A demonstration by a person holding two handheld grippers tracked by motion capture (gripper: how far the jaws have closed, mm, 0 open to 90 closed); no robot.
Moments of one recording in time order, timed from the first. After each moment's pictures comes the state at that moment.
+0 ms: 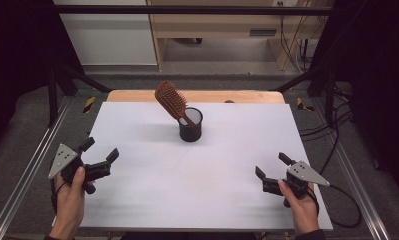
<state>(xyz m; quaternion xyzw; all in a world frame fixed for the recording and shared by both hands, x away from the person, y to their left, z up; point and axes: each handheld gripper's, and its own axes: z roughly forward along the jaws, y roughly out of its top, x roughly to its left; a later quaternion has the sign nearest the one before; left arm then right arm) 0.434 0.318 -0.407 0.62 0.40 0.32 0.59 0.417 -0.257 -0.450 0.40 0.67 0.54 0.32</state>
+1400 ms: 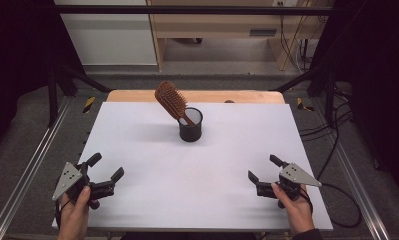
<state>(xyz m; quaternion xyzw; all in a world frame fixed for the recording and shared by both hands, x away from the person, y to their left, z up) 0.403 0.313 -0.438 0.63 0.37 0.32 0.61 0.419 -0.244 -0.460 0.37 0.69 0.56 0.29</state>
